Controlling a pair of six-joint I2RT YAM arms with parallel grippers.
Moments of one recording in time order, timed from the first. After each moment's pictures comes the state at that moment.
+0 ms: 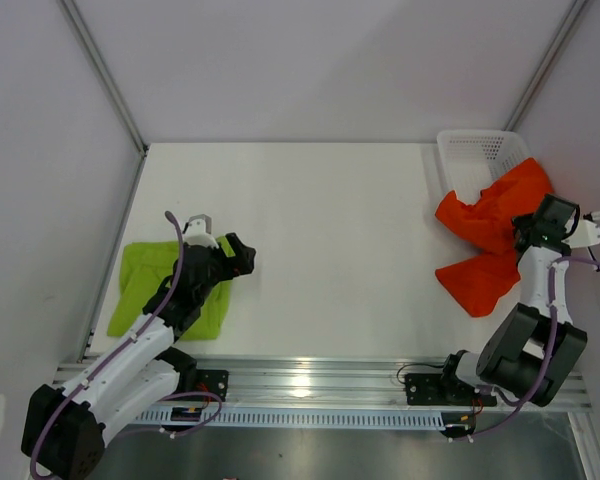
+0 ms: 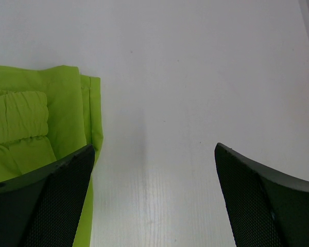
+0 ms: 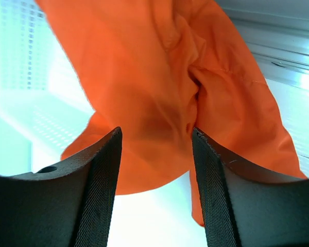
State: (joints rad) left arm -0.43 0.80 0.41 -0.01 -0.19 -0.52; right arm -0.48 1.29 0.95 -0.31 0.23 0.90
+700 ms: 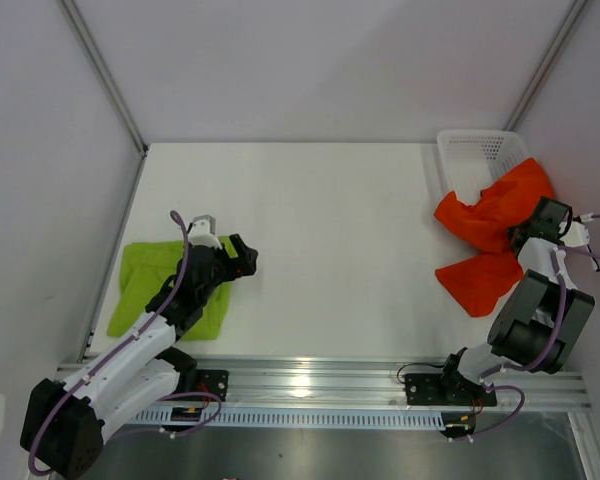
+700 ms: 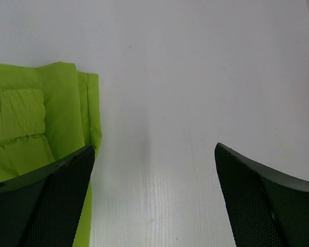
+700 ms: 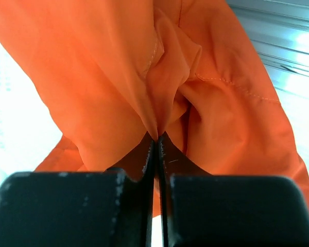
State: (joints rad) left arm -0.46 0.82 0.41 0.00 -0.21 -0.51; right arm -0.51 1.49 0.95 -0.20 0.17 0.88
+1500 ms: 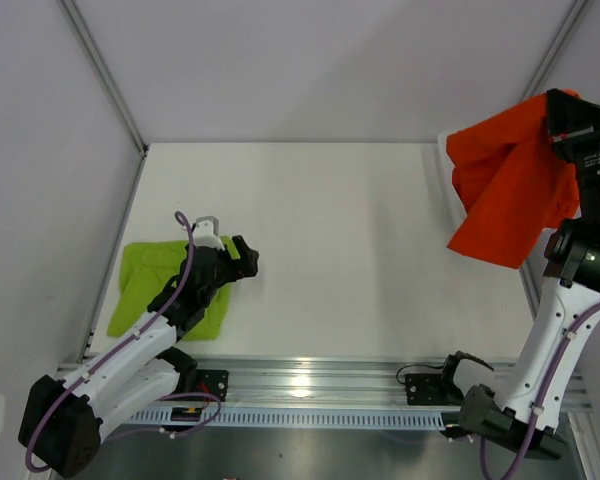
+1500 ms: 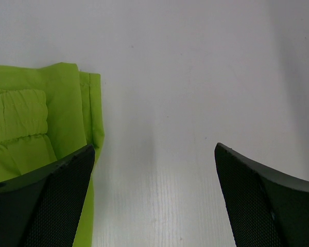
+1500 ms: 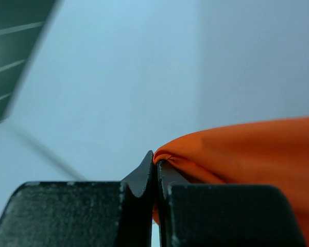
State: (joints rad) left arm -0.49 0.83 0.41 0.00 -0.25 -0.50; right arm -0.46 1.04 1.55 -0.18 -0.38 0.95
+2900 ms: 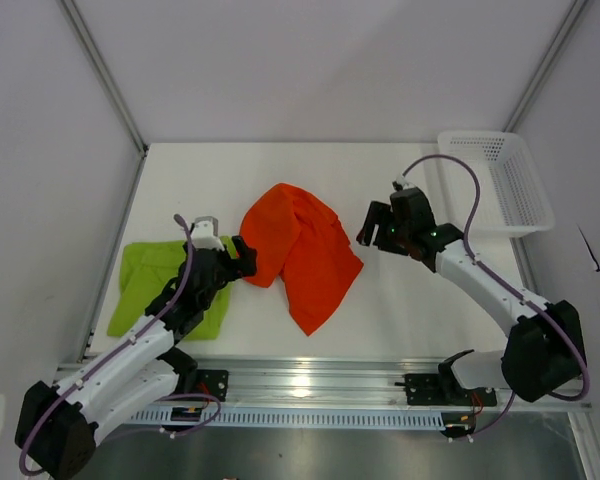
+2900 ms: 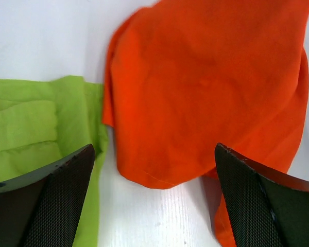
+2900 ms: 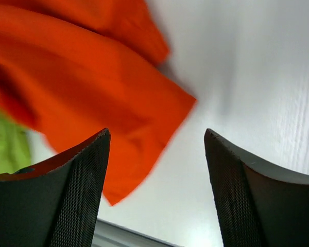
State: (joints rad) left arm -0.52 0.77 0.42 -0.02 -0.34 -0.46; right arm 0.48 1.32 1.05 -0.44 0.02 0.59
